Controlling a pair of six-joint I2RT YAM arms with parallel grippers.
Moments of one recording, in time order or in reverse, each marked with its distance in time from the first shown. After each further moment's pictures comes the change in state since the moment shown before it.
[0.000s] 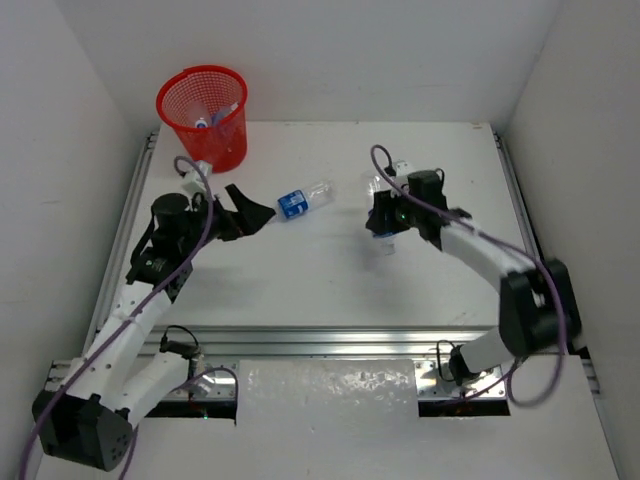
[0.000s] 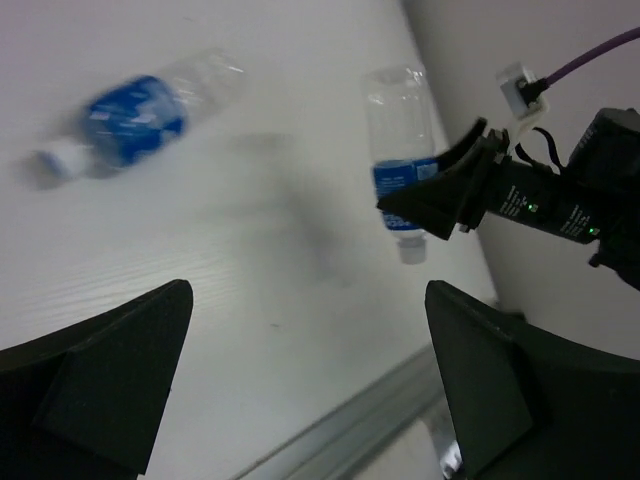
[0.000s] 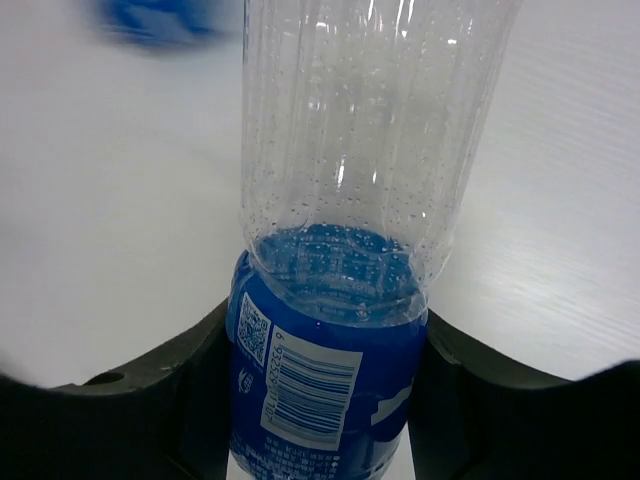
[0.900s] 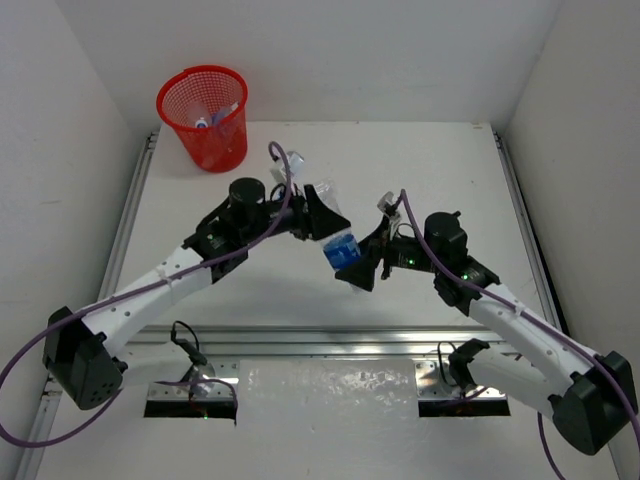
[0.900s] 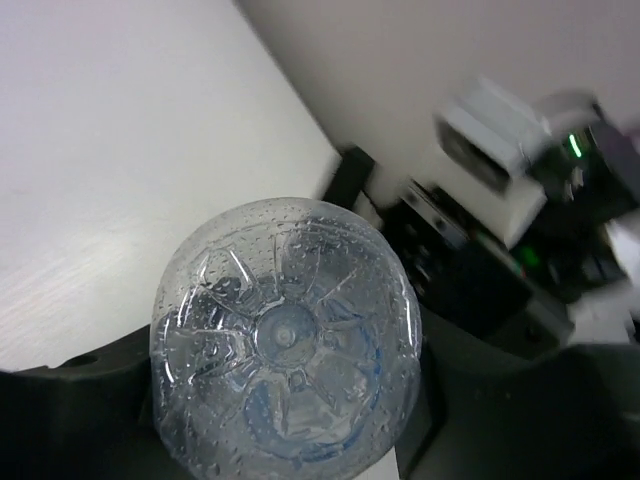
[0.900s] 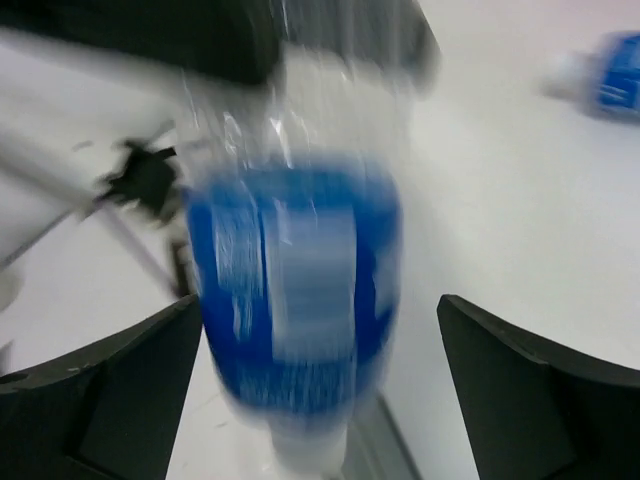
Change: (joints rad) left arm -0.518 0.333 0.197 0.293 0.059 -0.101; right arm 0.232 -0.685 -0.438 0.381 -0.636 0.283
